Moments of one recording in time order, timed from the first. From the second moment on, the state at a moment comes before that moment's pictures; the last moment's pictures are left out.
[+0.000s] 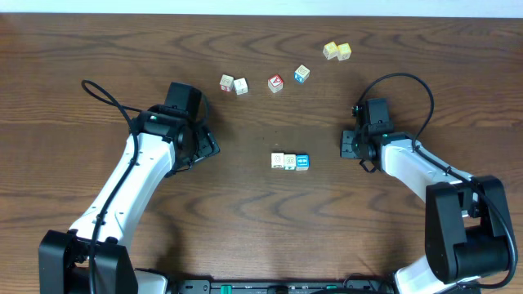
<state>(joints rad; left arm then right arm) -0.22 1.53 1.10 -0.93 -0.04 -0.69 0.18 1.75 0.88 -0.28 0.04 0.26</state>
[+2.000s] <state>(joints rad) -0.22 1.53 1.10 -0.93 -0.04 -0.69 0.23 1.72 1.30 -0.83 -0.17 0.36</state>
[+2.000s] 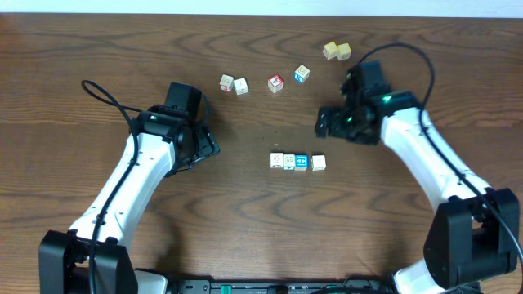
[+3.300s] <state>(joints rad) -0.40 1.58 1.03 -0.73 0.18 -0.54 0.06 1.72 1.09 -0.80 -0.19 0.45</state>
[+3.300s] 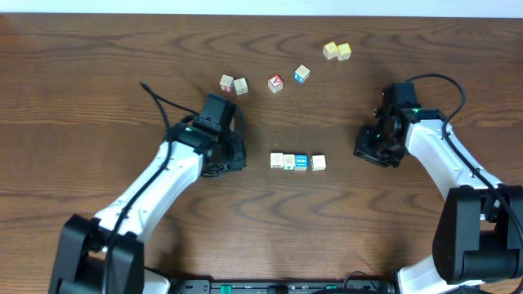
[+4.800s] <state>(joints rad) -0.46 1.85 1.02 -0.41 0.40 -0.51 0.14 1.72 0.89 -0.48 -0.44 0.50</state>
